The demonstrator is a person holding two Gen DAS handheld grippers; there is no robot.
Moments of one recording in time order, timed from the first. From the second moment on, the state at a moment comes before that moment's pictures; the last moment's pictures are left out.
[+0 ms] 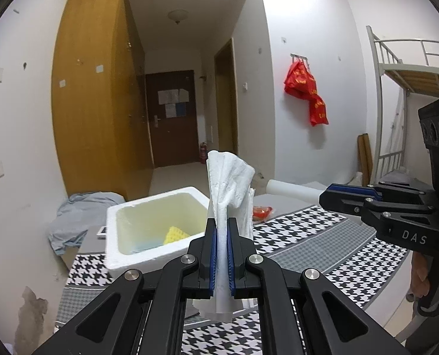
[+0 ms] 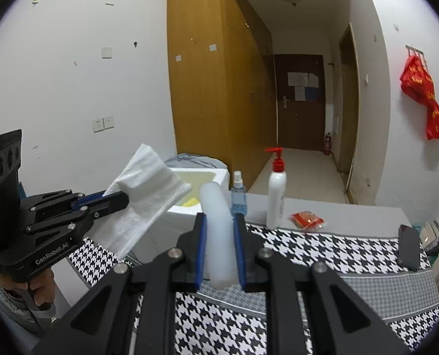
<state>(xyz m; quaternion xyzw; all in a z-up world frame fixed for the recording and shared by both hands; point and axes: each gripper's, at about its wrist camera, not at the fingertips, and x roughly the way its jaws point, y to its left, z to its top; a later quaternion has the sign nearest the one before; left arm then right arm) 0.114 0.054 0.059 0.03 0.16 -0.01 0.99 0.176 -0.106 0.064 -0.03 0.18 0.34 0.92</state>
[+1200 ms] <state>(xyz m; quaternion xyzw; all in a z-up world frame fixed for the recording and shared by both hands) 0.100 0.127 0.058 -0.01 0.15 0.11 0.98 0.188 -0.006 0.071 -0.08 0.17 0.37 0.91</state>
